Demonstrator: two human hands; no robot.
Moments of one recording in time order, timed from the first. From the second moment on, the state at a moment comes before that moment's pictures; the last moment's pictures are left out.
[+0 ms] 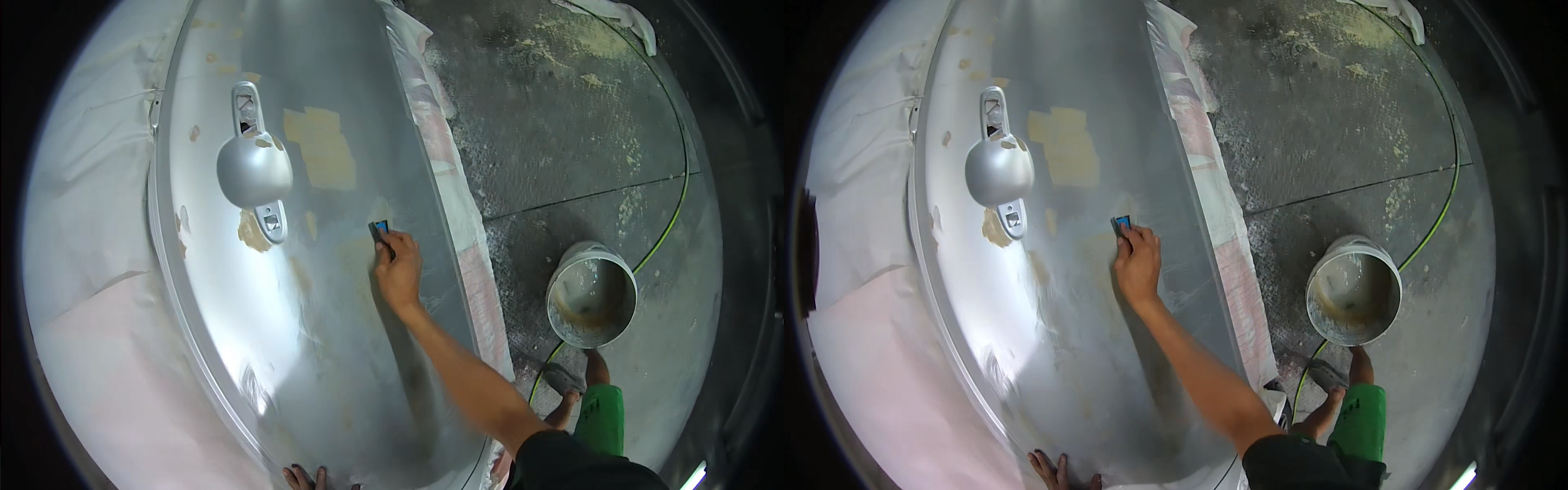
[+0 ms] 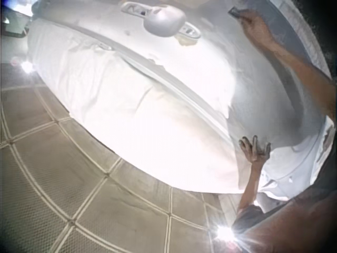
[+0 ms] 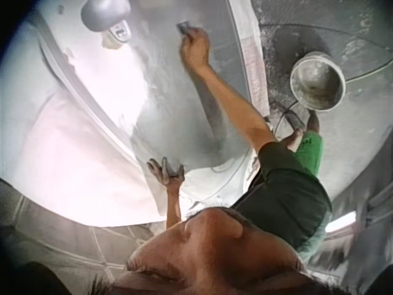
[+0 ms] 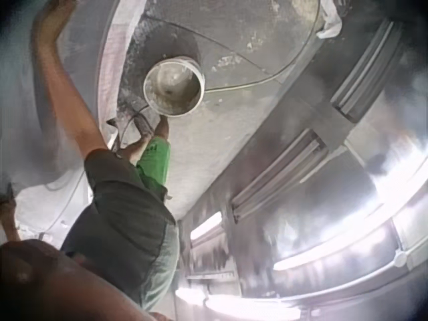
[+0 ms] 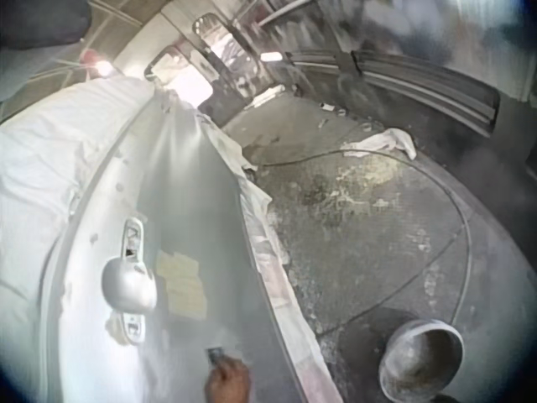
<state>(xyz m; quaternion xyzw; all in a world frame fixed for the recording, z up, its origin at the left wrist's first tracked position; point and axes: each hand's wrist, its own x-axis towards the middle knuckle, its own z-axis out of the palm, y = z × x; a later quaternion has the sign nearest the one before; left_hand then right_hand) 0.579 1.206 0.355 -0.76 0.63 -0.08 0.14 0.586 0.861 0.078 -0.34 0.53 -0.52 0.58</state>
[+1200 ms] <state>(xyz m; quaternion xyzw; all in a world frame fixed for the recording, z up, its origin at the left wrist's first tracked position) 0.584 1.202 0.354 -0.75 0.64 -0.07 0.15 0.579 0.859 0.061 -0.37 0.54 -0.51 0.57</state>
